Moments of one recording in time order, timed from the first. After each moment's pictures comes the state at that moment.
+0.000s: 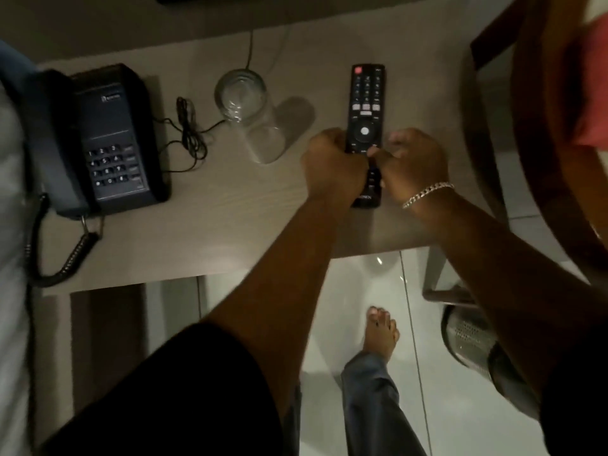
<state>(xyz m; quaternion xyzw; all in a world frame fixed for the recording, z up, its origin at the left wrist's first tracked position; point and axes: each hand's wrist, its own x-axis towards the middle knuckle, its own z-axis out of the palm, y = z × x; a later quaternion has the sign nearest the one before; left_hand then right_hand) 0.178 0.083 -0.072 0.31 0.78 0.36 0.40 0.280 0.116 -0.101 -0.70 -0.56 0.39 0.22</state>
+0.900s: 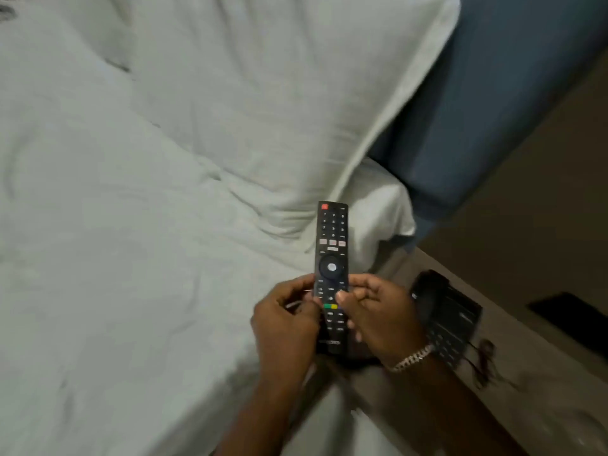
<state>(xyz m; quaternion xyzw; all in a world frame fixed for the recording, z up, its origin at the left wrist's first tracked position) -0.214 -0.220 0.124 -0.06 0.75 0.65 0.12 -0.173 -0.097 0.125 -0.29 -0.73 0.62 0.05</state>
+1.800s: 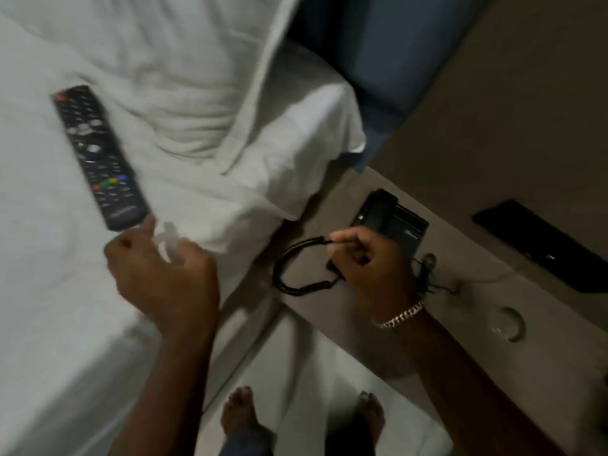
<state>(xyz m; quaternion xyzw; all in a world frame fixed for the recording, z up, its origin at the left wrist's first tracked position) -0.199 -0.208 0.072 -0.10 0.91 0.39 -0.12 -0.093 -0.027 0.070 -0.34 -0.81 0.47 0.09</state>
